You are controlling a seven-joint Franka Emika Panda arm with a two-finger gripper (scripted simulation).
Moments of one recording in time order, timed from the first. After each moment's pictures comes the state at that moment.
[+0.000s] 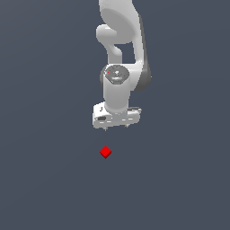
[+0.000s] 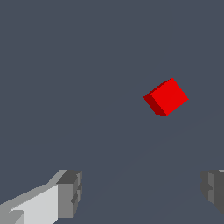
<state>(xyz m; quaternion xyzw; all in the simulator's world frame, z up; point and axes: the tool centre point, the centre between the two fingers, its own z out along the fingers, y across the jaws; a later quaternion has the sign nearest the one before) 0.005 0.005 0.138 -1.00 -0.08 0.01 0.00</state>
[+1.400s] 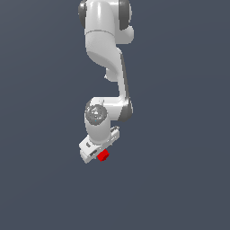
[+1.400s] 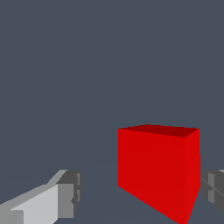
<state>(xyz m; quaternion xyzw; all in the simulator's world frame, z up) 0.077 -0.061 0.039 -0.93 -0.36 0.00 -0.01</state>
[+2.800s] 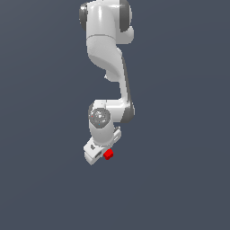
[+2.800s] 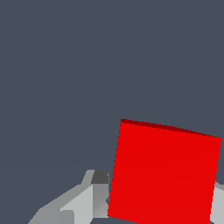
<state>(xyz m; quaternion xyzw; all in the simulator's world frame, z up) 0.075 -0.048 0.025 -0.92 -0.39 0.00 0.00</state>
